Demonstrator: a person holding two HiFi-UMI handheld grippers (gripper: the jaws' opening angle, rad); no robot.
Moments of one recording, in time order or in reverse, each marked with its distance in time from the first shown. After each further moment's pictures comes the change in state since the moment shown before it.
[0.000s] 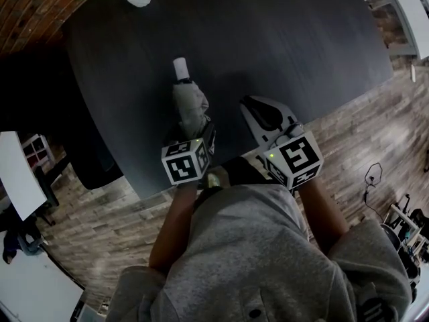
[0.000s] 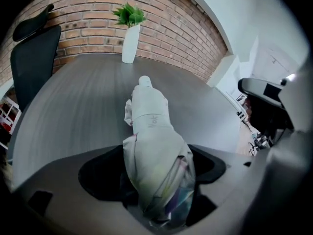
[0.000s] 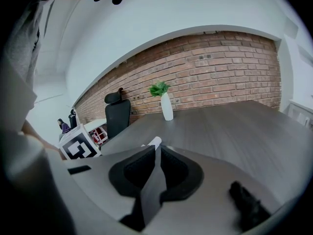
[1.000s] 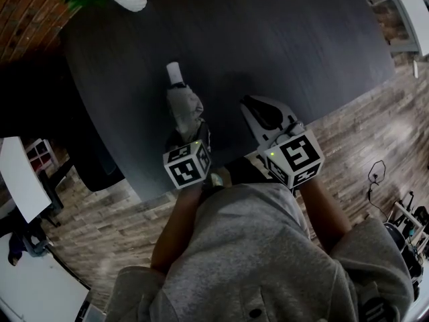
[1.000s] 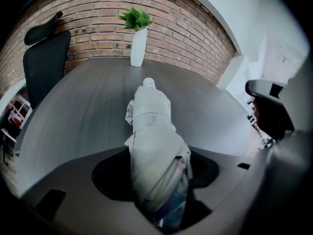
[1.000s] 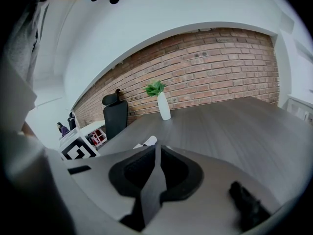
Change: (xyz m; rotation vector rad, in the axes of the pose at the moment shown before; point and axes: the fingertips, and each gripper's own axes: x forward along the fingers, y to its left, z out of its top) left arm 0.003 0.006 0.004 -0.046 -0.041 0.104; right arm -0.001 -0.016 -0.001 0.040 0.006 -0.003
